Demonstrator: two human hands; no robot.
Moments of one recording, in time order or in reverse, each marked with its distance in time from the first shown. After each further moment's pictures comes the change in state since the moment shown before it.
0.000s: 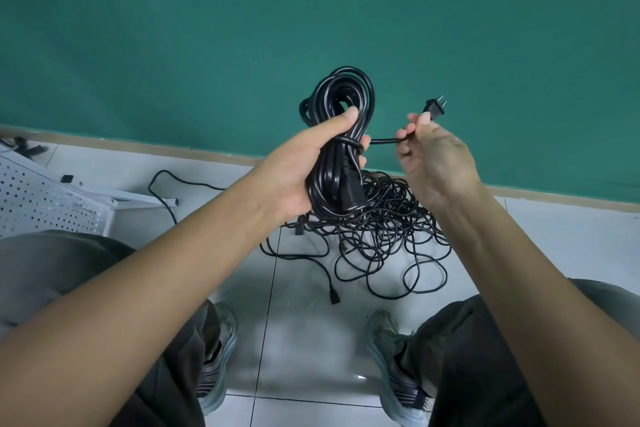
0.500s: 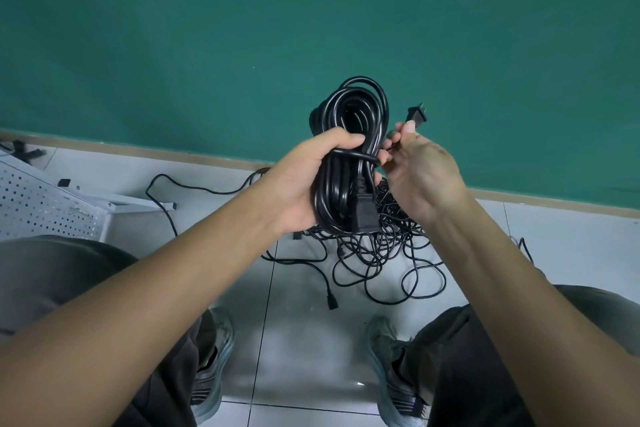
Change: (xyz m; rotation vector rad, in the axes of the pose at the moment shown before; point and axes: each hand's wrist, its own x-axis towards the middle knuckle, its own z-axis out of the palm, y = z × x) left_hand -0.001 -0.008 0.008 -0.033 -0.129 -0.042; right_hand -0.010 0.006 0.011 -0.016 -0.084 0.099
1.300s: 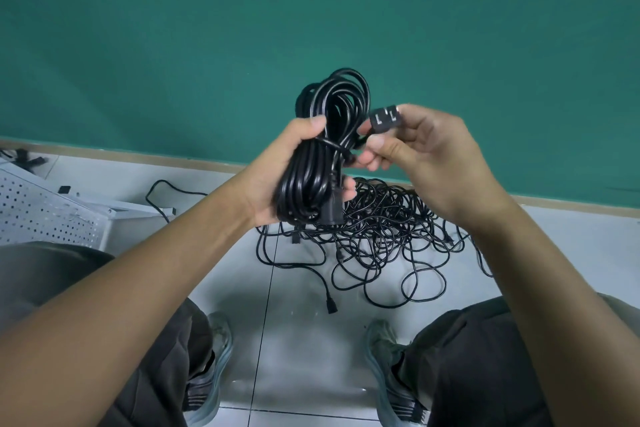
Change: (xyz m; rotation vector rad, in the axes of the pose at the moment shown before) left_hand 0.005 0.005 -0.025 0.117 -0.102 0.095; right_hand -0.041 -0.048 -0.001 -0.823 -0.450 -0.415
